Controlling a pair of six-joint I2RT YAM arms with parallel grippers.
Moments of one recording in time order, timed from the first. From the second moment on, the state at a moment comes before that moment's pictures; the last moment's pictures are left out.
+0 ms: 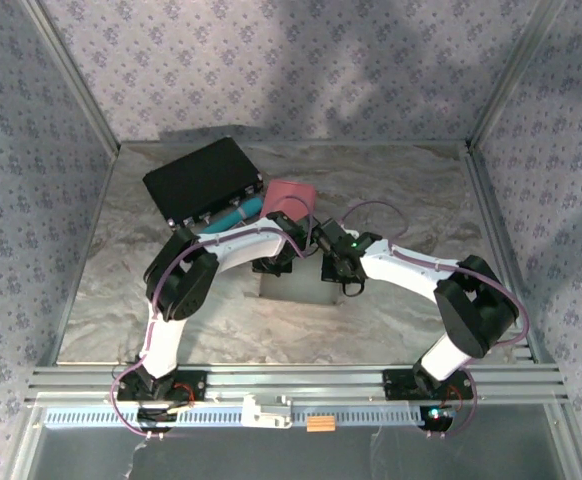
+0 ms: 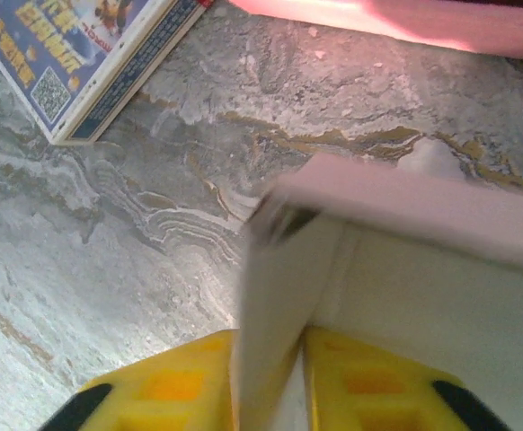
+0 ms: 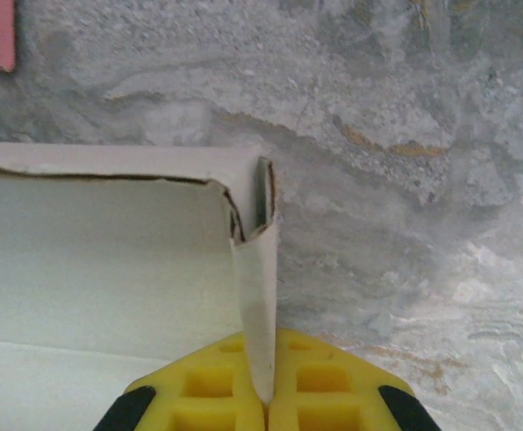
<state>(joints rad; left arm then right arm) -0.88 2.02 1.50 -1.09 -0.44 -0.88 0.73 1.58 0.97 -0.64 0.19 0.79</state>
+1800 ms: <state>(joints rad) -0.78 1.51 1.41 -0.85 -0.11 -0.56 0.43 1.28 0.71 -0.81 -0.04 2.04</state>
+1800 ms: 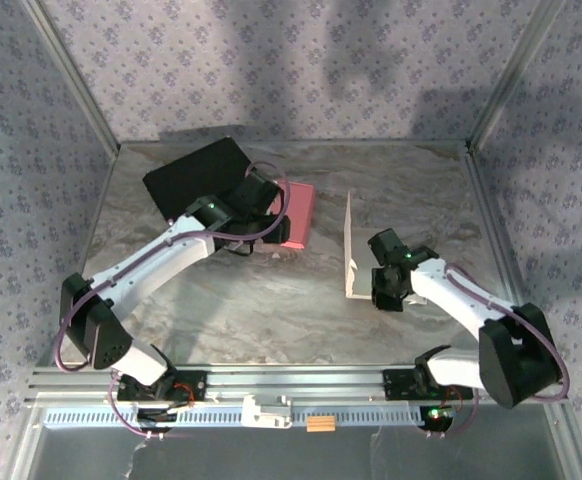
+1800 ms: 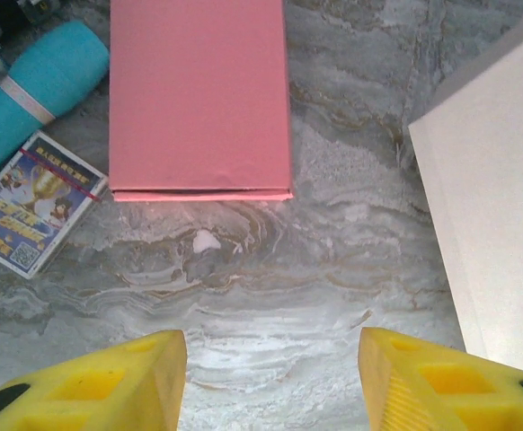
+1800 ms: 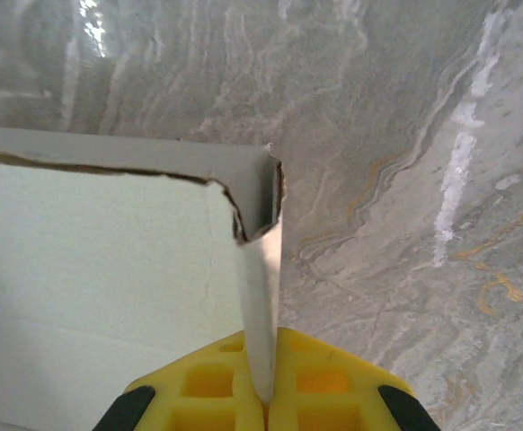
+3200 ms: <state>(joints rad) -0.75 1.63 1.30 -0.66 0.06 -0.61 0.52 1.49 1.54 -1.07 -0.03 0.77</state>
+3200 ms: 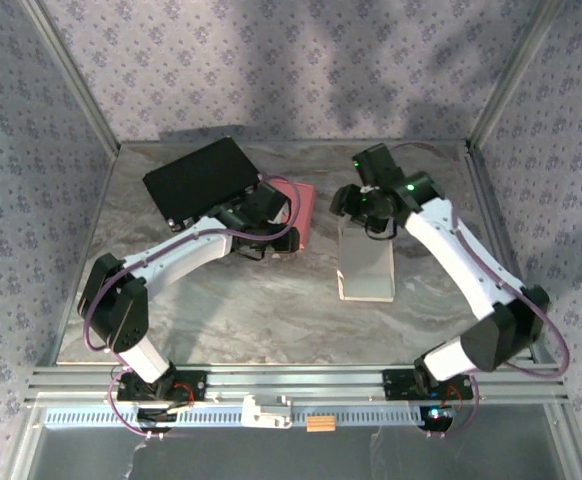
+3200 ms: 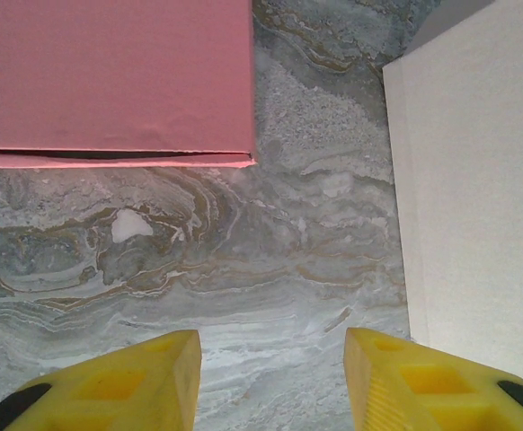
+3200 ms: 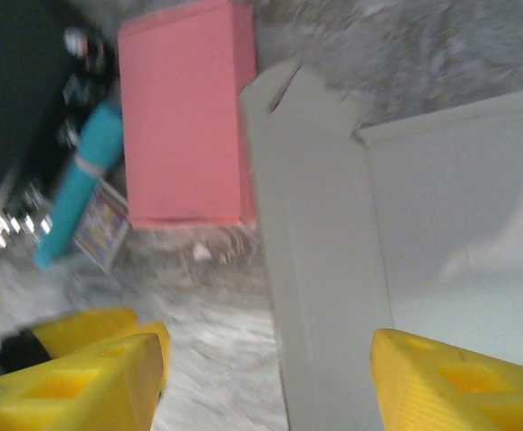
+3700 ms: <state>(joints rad) -0.72 1.50 1.24 -0.70 0.02 -0.62 0.55 1.71 1.64 -1.19 -0.07 0.66</state>
